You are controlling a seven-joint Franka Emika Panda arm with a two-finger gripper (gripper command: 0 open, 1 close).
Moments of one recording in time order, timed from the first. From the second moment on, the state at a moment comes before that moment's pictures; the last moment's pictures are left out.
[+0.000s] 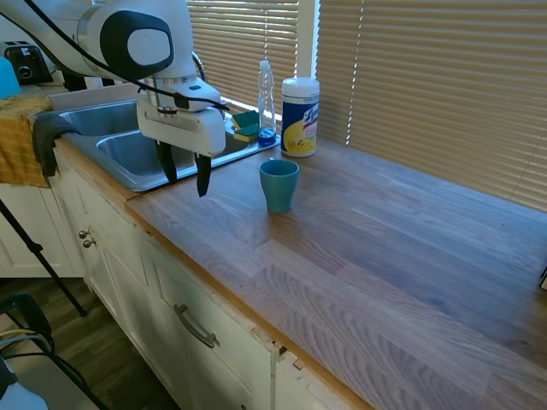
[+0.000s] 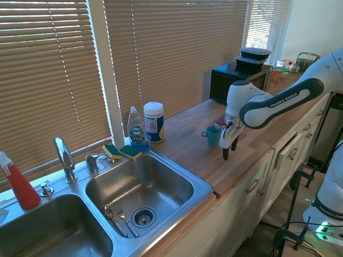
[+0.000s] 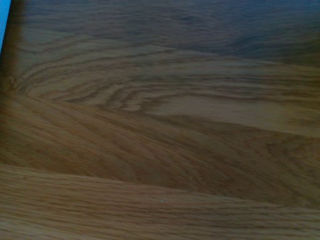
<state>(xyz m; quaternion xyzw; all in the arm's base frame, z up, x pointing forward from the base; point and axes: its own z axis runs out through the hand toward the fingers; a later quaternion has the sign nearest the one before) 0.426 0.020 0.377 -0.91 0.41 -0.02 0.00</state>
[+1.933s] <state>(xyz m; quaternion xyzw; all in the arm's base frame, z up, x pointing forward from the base) 0.563 -0.065 0.357 -0.85 0.52 -0.06 -0.02</state>
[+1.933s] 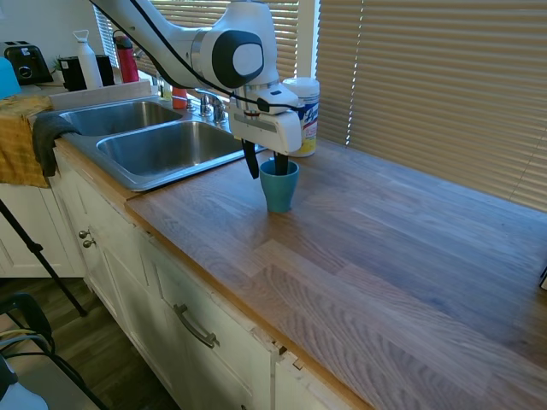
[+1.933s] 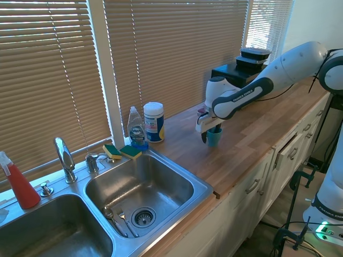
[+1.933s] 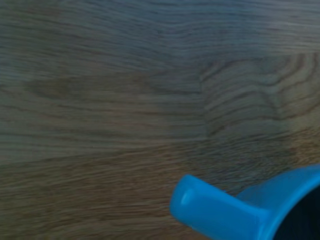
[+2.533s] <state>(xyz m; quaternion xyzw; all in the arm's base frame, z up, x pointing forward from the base) 0.561 -0.064 0.350 -0.85 0.52 -0.05 -0.02</state>
